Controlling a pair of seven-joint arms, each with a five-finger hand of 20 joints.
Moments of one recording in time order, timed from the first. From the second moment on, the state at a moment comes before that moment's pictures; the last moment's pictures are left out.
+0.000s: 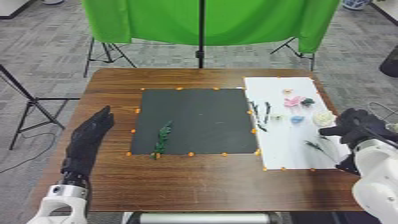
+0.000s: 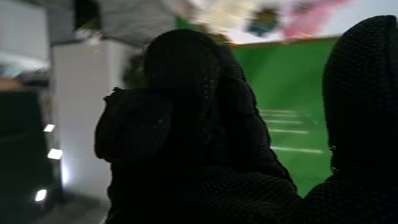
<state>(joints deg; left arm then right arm) 124.0 -70.7 -99.0 -116.4 62.9 -0.5 12.7 -115.0 -40.0 94.0 -121.0 -128.0 -8.6 44.6</state>
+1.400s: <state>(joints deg) 124.3 -71.1 -98.6 -116.5 63.1 -0.7 12.3 -93.3 -44.0 67.6 -123.1 -116.1 15.9 36.3</state>
